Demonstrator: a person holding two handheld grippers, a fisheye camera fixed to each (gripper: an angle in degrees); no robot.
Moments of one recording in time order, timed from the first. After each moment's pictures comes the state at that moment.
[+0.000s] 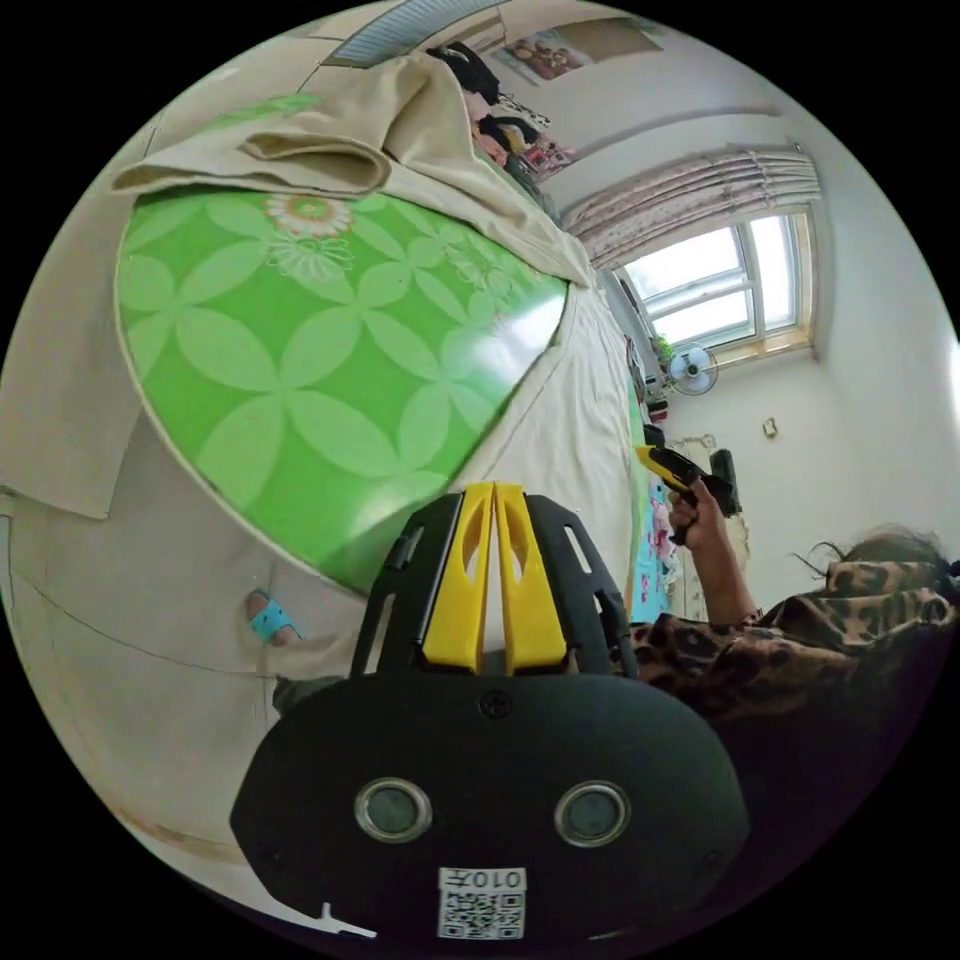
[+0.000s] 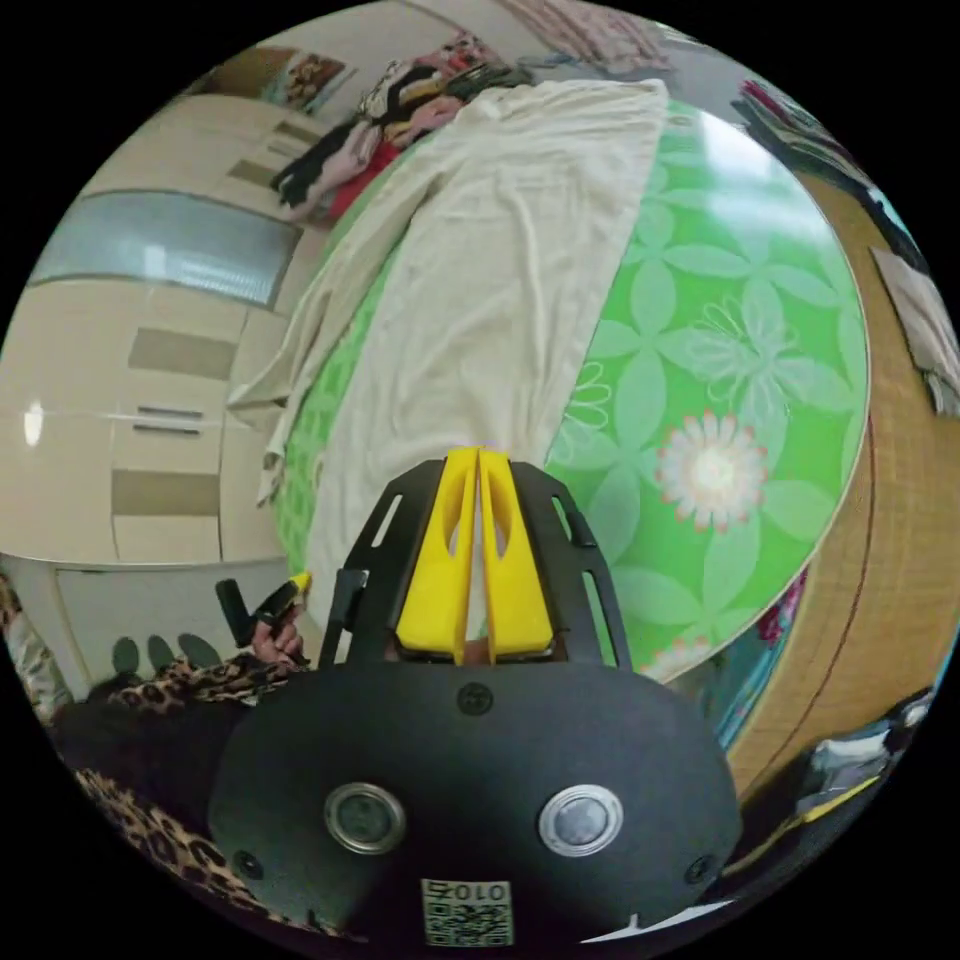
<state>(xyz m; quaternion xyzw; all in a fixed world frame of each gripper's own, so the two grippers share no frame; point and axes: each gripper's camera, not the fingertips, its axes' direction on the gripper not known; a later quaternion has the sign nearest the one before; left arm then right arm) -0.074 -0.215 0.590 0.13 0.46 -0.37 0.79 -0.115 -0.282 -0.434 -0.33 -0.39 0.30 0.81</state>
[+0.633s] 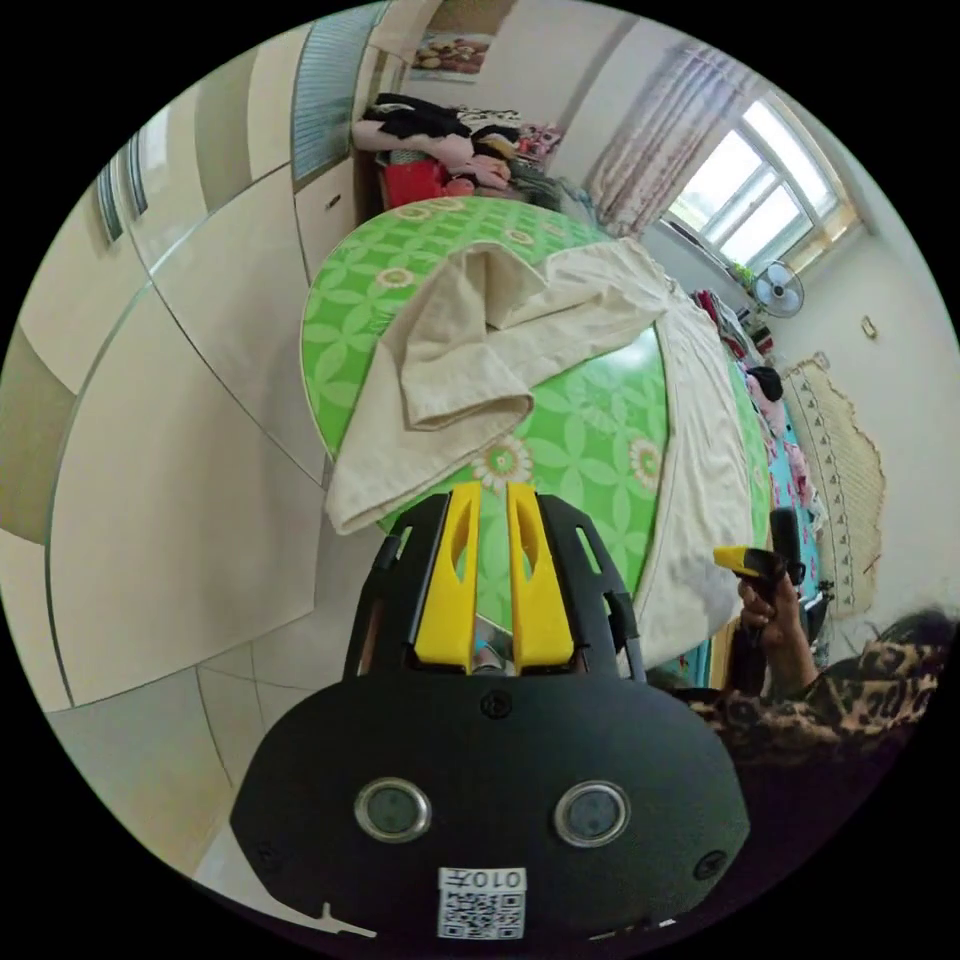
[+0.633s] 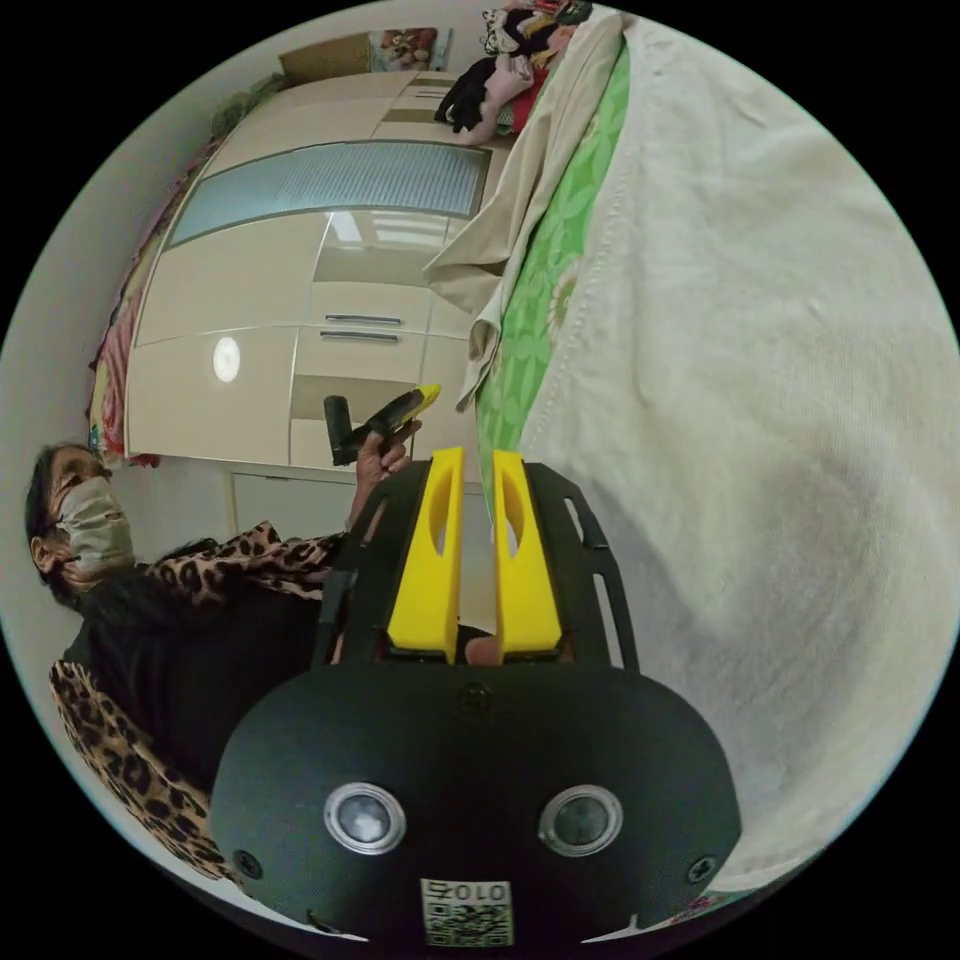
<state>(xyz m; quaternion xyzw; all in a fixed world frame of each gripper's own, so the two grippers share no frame) -0.295 -0.289 0.574 0.07 0.27 -0.30 0.91 -0.313 -0.265 -0.518 -0.29 -0.65 0.28 0.64</state>
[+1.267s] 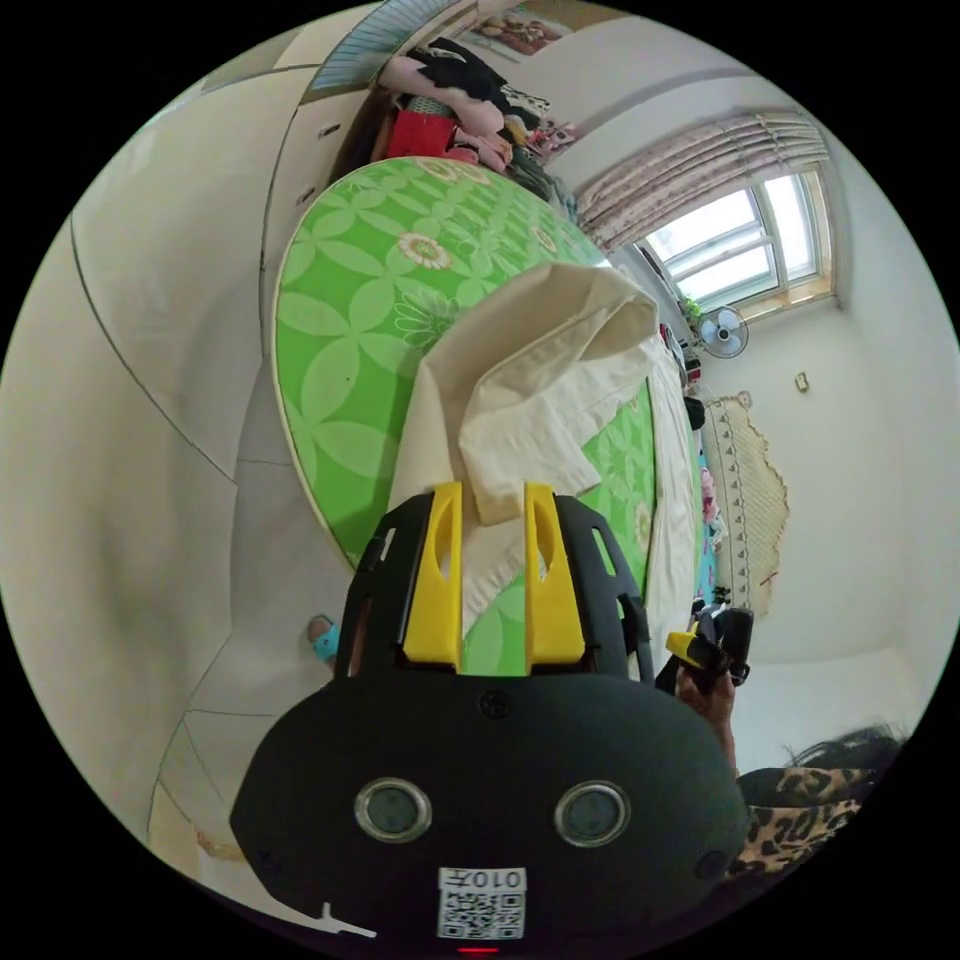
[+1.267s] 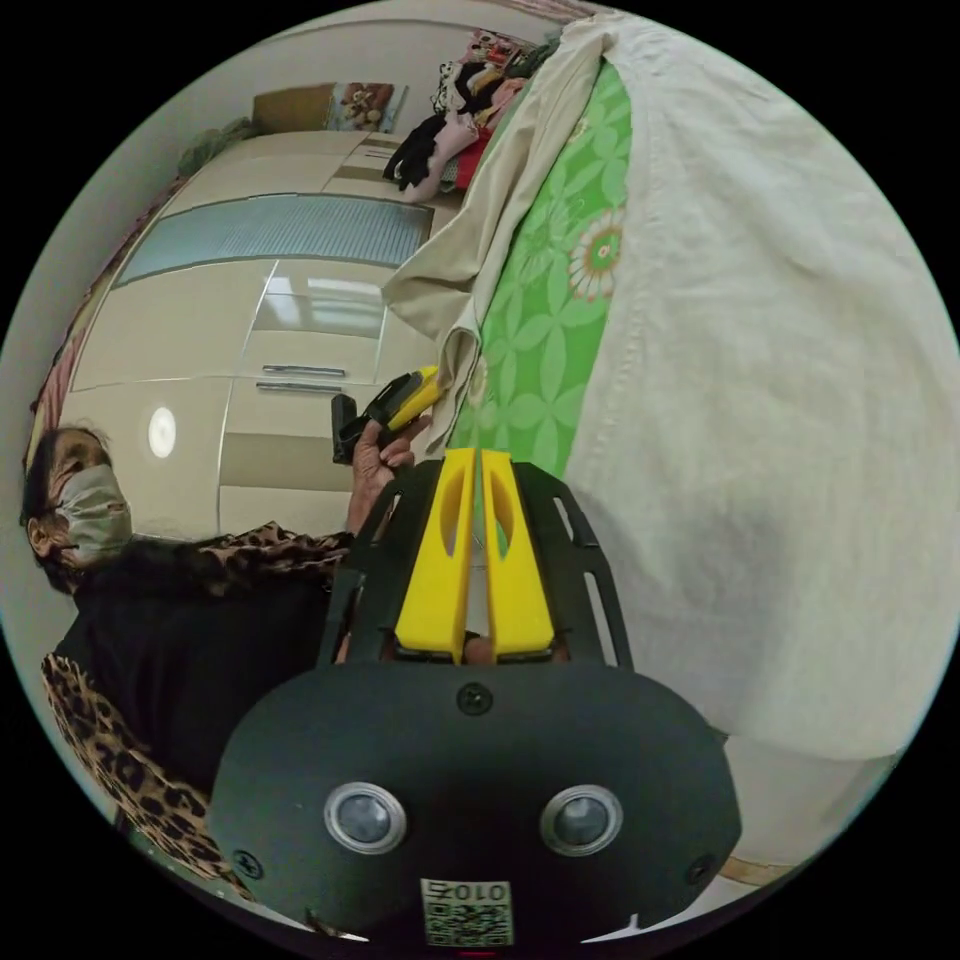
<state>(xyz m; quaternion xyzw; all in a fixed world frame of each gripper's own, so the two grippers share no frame) -0.403 -0.338 0.712 0.09 0.44 -0.29 0.85 -0.452 -0.348 -0.622 -0.27 -0.53 0.37 0.71</state>
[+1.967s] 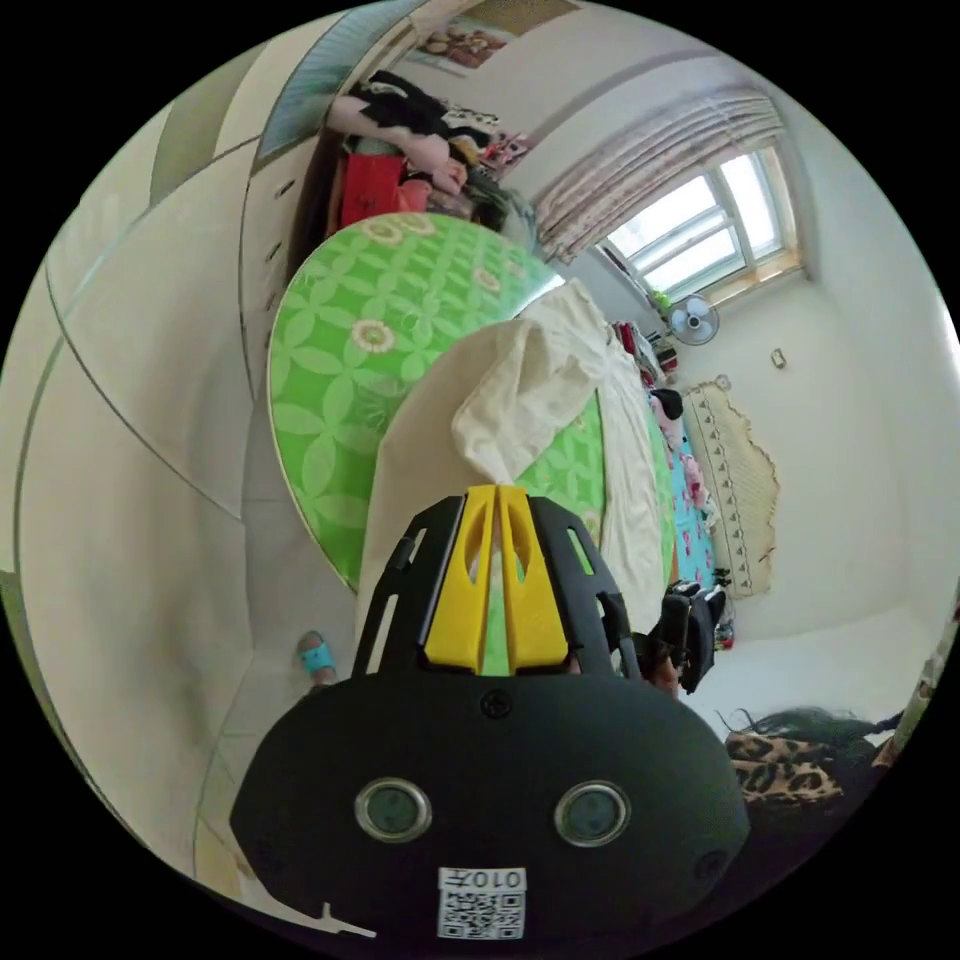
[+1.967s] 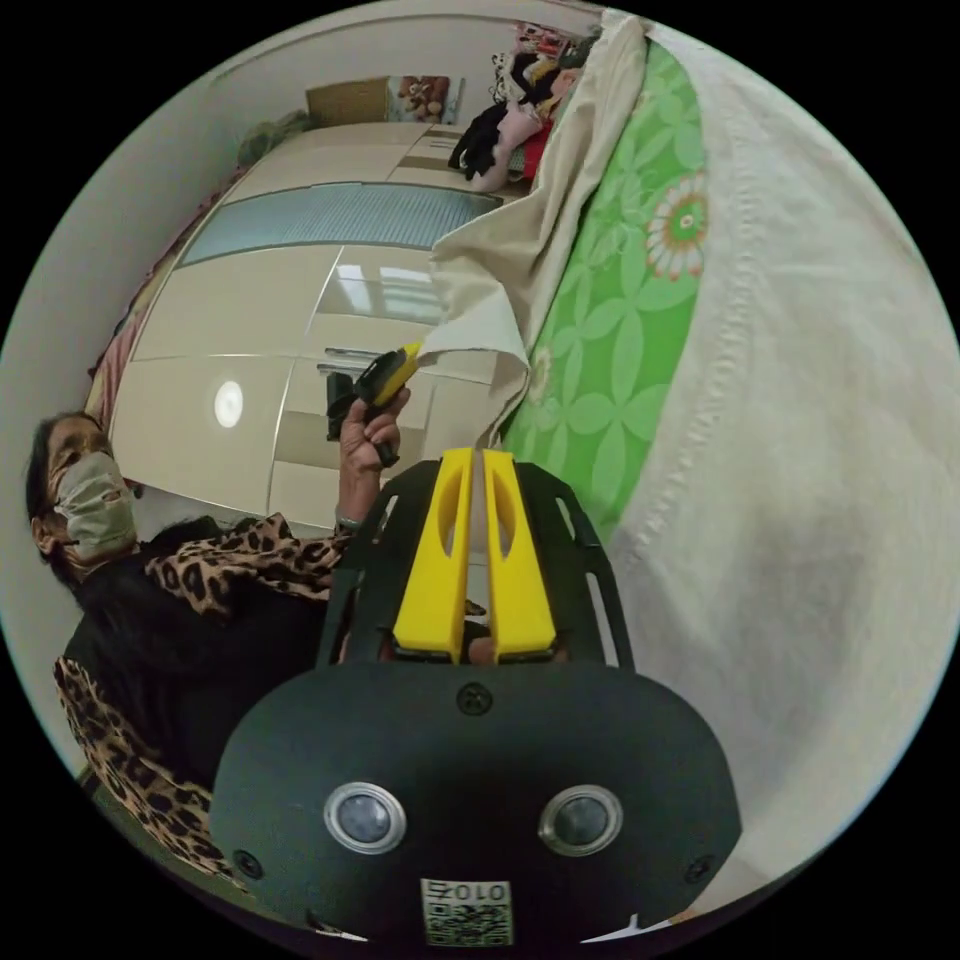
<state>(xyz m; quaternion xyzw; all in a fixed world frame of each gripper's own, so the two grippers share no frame) -0.491 -0.355 0.617 0.15 0.43 -0.23 0.86 -0.503 -0.490 -0.749 -0.30 -0.38 0.12 0.87</state>
